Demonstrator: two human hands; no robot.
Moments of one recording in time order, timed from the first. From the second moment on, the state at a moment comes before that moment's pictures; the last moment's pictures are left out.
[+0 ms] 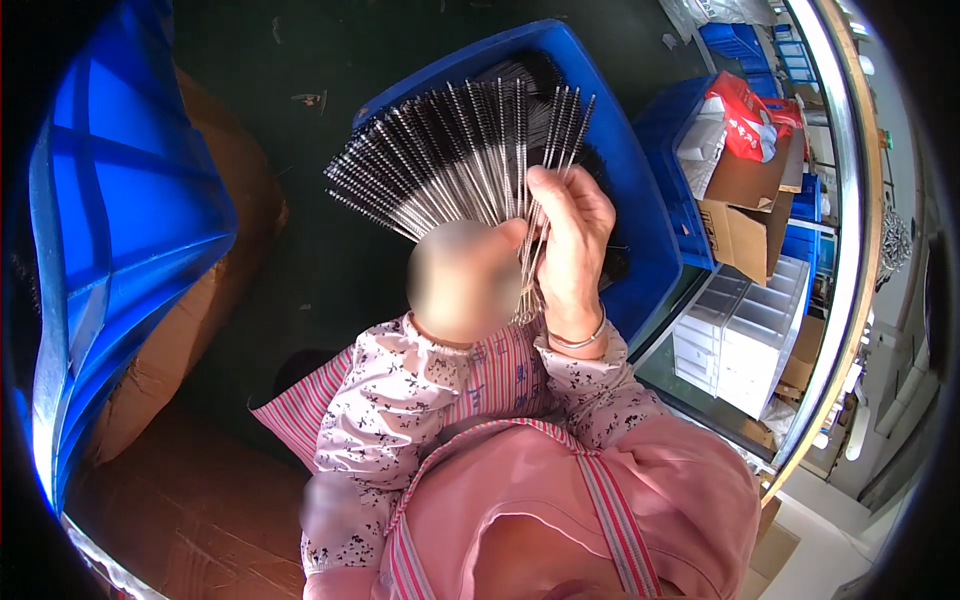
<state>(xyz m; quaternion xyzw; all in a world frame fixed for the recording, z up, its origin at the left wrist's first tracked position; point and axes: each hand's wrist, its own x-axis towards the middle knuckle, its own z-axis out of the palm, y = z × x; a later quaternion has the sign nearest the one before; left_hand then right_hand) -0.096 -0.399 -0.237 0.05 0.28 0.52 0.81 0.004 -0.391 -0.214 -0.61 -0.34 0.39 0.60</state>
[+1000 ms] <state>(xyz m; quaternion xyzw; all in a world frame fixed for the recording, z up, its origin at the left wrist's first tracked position) -0.190 -0.400 -0.105 0.23 0.24 0.61 0.72 -0.005 -0.374 -0.253 -0.46 -0.51 0.44 0.58</state>
